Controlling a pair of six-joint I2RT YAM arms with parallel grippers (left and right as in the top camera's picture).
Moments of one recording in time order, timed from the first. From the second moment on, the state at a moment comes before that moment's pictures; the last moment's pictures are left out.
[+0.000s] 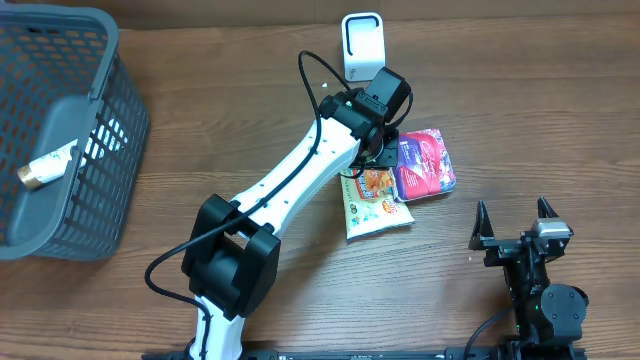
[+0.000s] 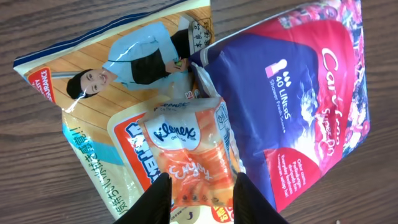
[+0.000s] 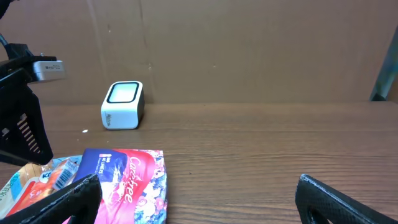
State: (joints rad) left arm -0.64 2.05 1.77 -0.97 0.06 -0.56; right arm 0.01 0.01 0.02 -0.03 -0.04 0.03
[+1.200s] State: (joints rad) left arm 0.25 1.89 2.62 -1.58 -0.02 -0.36; right arm 0.01 0.01 0.02 -0.04 -0.04 0.03
